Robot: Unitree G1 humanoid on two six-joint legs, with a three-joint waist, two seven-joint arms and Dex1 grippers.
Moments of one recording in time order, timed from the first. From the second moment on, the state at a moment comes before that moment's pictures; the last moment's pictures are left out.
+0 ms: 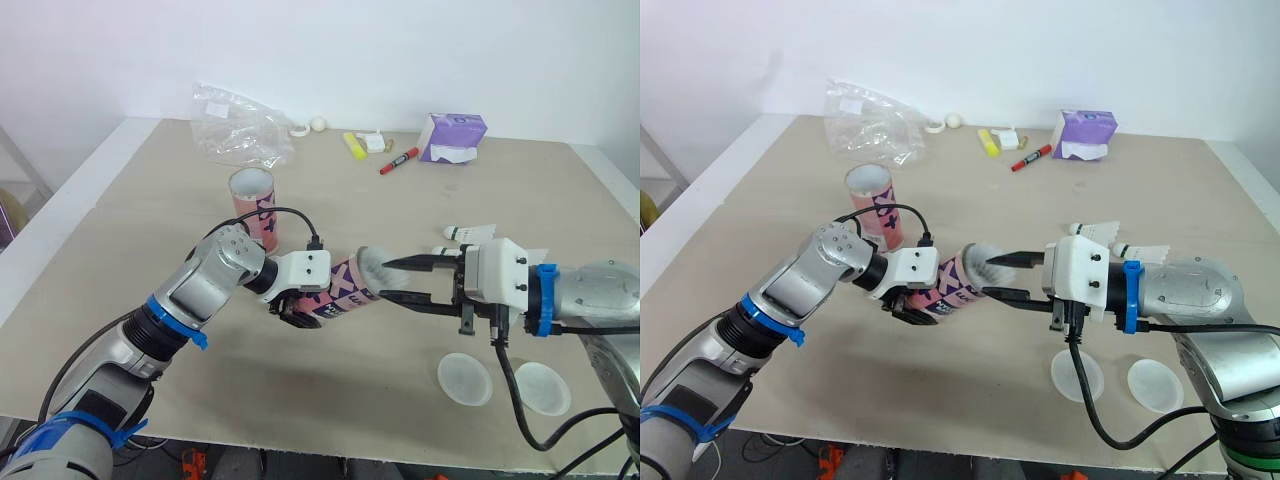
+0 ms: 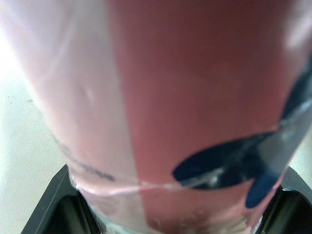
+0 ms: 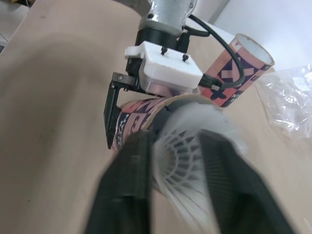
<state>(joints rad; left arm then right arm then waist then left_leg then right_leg) -0.81 0.52 -0.54 -0.06 0.04 0.62 -1.29 -0.26 -0.93 -0.13 -0.58 0.52 0.33 1.03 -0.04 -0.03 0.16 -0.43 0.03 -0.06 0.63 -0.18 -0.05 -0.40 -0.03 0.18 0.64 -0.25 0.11</state>
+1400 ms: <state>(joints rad) -0.81 0.52 -0.55 -0.05 0.04 0.61 -1.28 0.11 -0.67 -0.53 0.00 0.52 0.30 0.82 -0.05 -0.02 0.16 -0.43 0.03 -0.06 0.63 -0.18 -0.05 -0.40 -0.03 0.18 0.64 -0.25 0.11</state>
